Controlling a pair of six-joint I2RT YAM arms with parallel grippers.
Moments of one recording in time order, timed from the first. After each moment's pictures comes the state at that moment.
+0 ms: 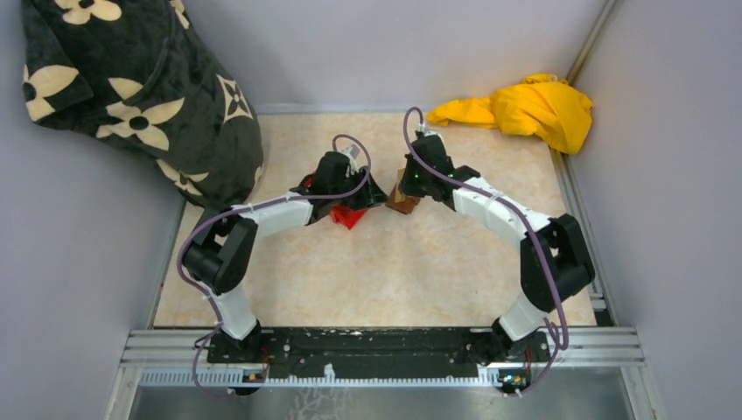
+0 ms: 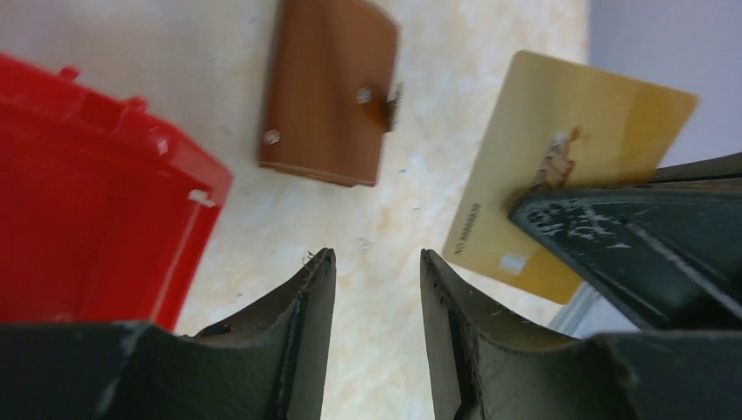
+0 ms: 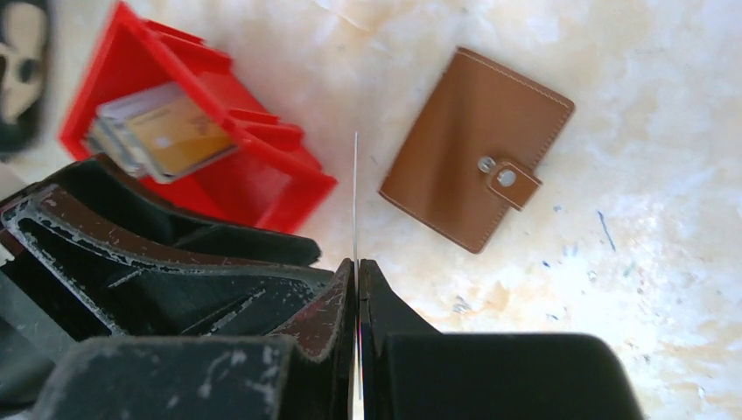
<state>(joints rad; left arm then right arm) -0.58 1.77 1.06 0.18 0.31 -0.80 0.54 1.58 1.18 -0.28 0.04 0.59</state>
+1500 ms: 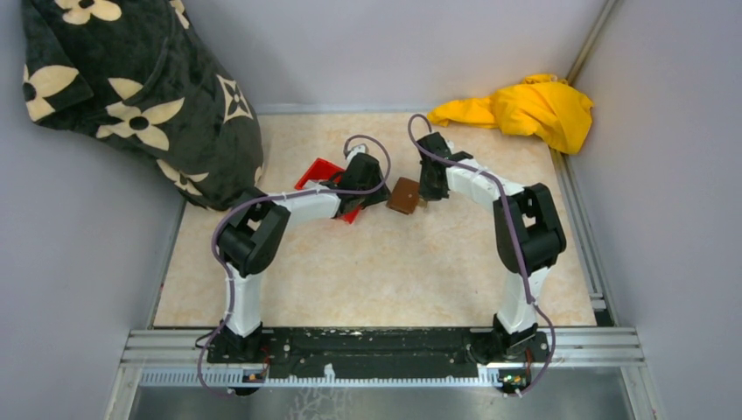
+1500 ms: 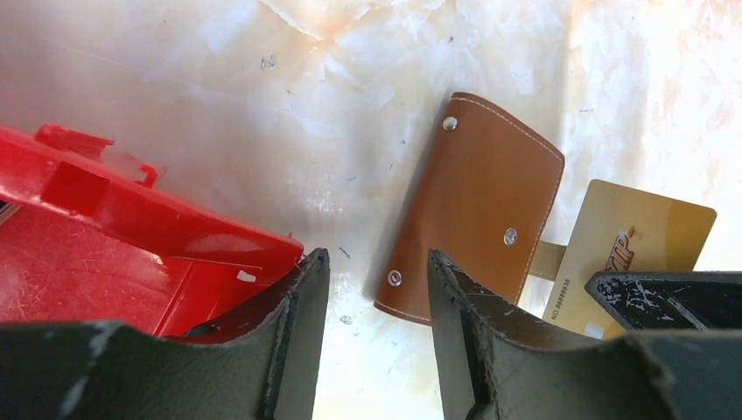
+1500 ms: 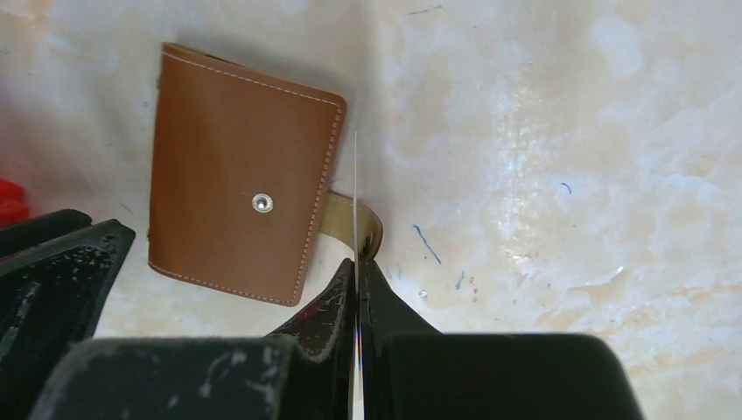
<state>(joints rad) -0.68 2.02 1.28 0.05 -0.18 -0.77 0.42 1.87 1.35 -0.55 0.16 0.51</state>
